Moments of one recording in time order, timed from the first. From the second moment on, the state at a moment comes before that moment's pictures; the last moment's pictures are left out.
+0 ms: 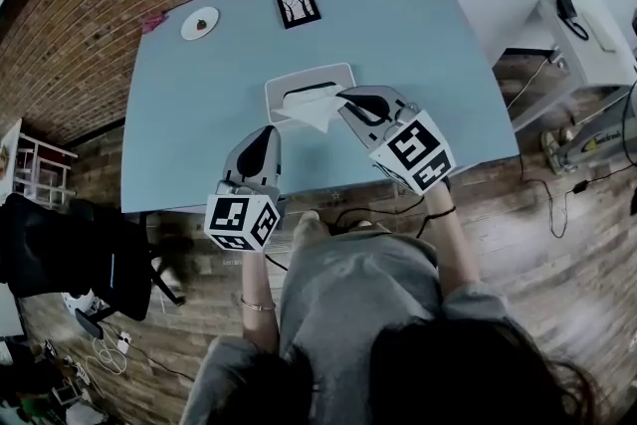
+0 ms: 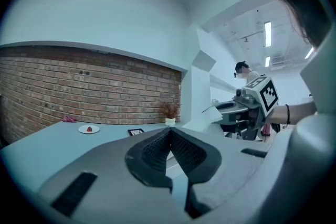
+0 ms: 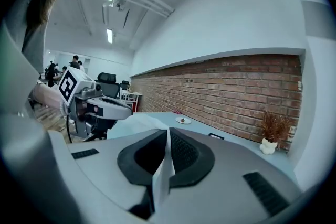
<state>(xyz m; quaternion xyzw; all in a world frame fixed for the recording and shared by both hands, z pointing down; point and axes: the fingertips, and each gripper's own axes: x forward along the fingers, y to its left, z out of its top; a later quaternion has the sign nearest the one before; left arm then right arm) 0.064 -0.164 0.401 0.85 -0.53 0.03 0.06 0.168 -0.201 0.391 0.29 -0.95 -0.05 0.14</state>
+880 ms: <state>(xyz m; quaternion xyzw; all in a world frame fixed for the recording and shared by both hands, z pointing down) 0.065 -0.162 0.400 0.84 -0.53 0.03 0.05 0.171 -0.193 0.390 0.27 -0.96 0.01 0.05</state>
